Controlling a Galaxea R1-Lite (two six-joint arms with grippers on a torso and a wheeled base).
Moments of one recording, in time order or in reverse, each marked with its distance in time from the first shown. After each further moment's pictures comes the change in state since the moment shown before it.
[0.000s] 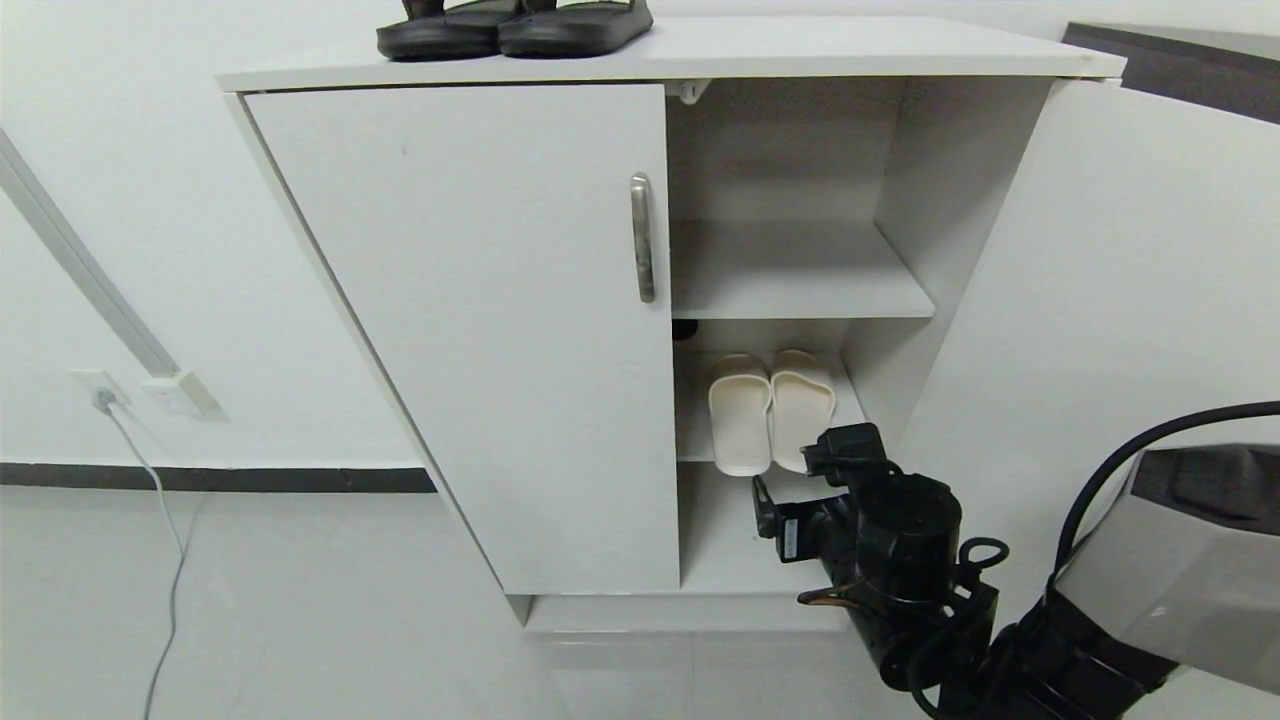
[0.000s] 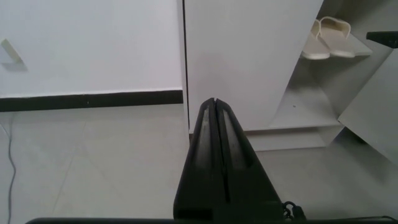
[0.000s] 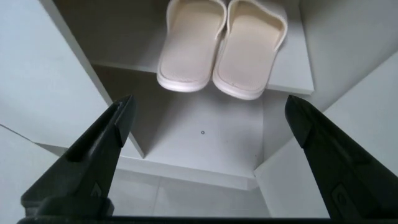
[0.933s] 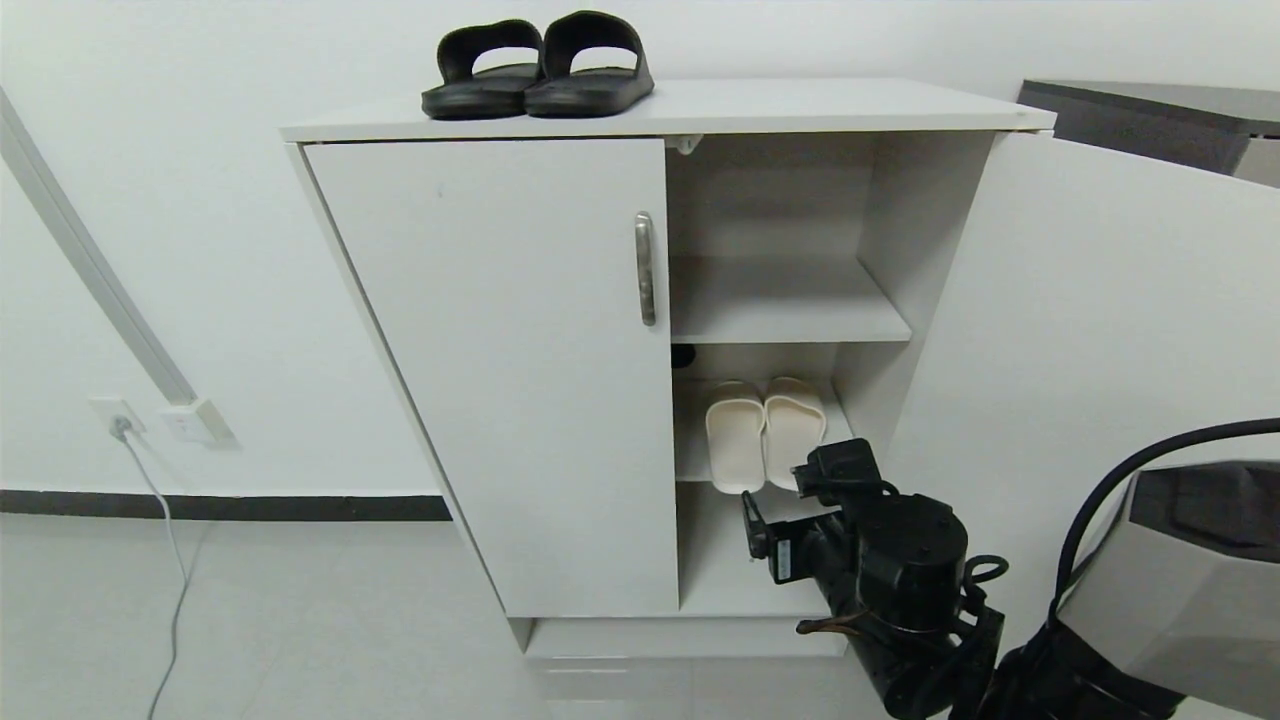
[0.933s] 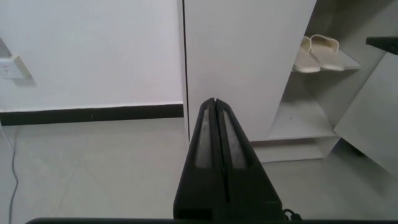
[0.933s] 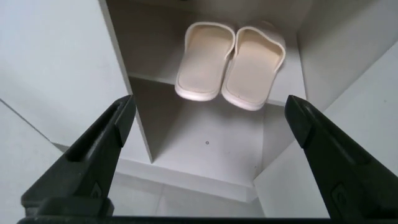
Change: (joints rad) left arm -0.001 0.000 0.000 0.000 0.001 -0.003; right arm 0.039 -0.002 0.045 -0.054 0.011 -0.028
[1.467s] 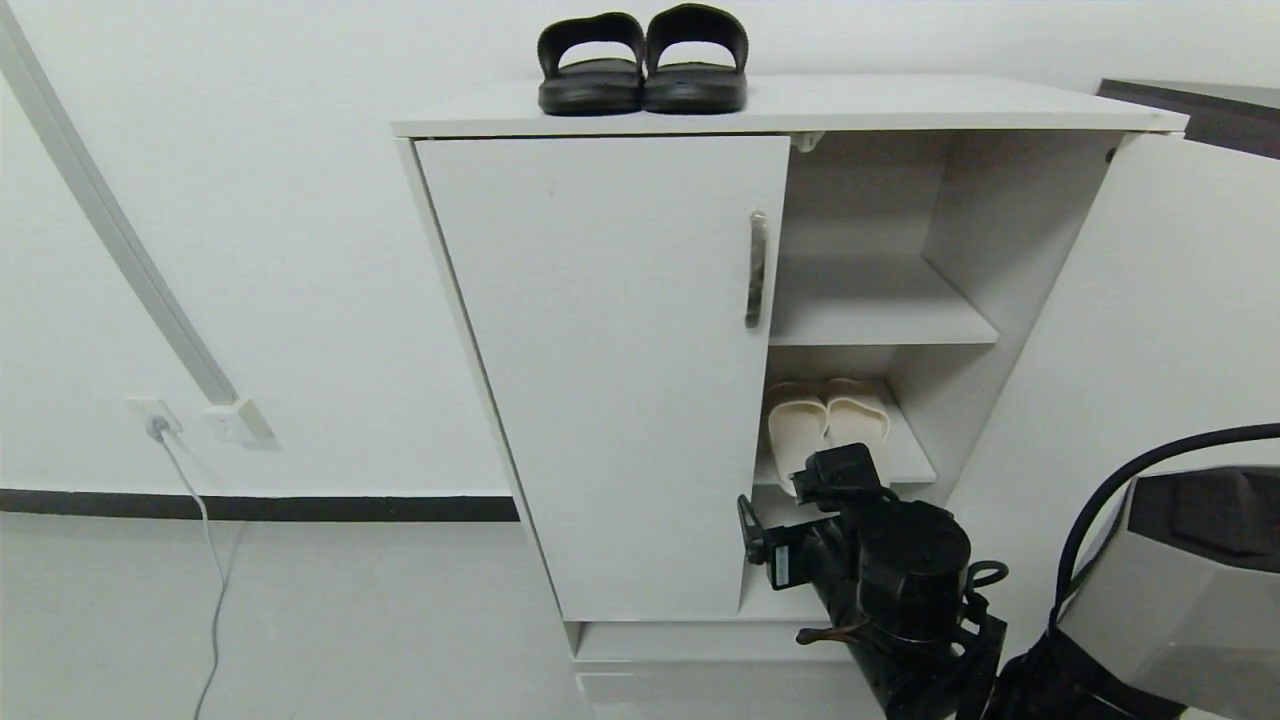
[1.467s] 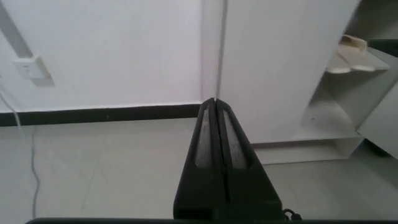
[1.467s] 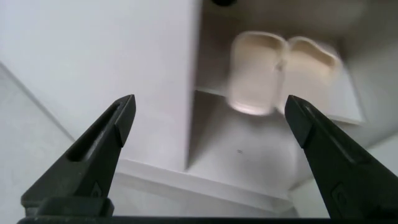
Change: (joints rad) left arm 0.001 0.000 0.000 0.000 0.001 0.000; right arm 0.011 0.000 0.016 -0.019 0.001 0.000
